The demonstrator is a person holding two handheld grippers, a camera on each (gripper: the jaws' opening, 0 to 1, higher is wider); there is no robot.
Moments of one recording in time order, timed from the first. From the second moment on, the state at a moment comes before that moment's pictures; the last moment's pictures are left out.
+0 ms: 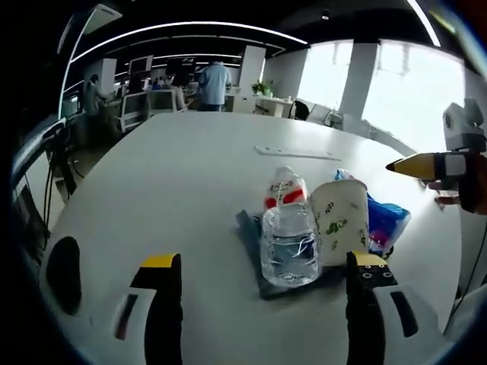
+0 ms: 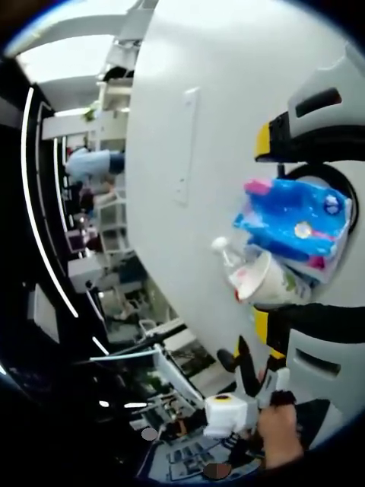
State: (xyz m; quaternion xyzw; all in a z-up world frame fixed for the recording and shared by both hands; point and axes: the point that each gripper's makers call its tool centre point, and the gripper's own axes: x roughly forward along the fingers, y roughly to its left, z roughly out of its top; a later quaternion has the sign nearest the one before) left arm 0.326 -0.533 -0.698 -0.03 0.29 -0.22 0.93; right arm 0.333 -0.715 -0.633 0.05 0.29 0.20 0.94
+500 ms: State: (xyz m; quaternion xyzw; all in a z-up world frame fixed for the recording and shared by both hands) left arm 0.334 -0.534 -0.702 -0.01 0.30 -0.23 0.93; right arm 0.333 -0.716 -0.634 0.06 0.29 0.20 0.93
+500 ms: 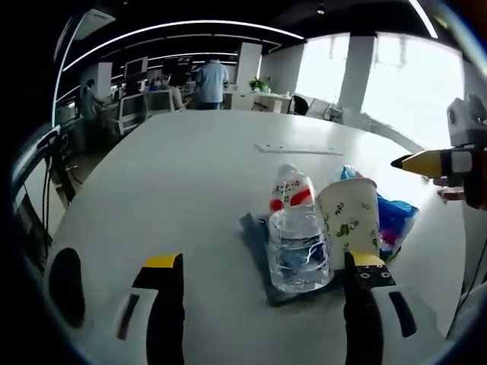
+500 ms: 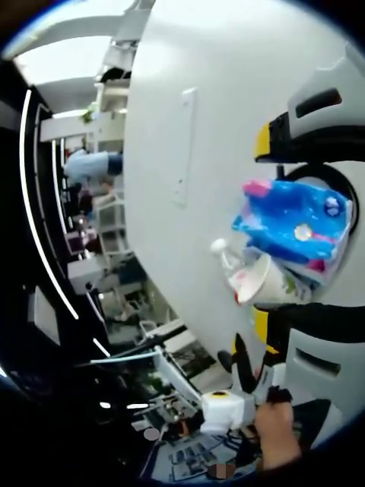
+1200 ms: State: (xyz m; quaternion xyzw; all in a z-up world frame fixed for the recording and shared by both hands) left arm 0.337 -0.542 -0.710 0.02 0.30 -0.25 0.92; right arm 0.337 -0.710 -0.637 0.07 0.29 0.20 0.93
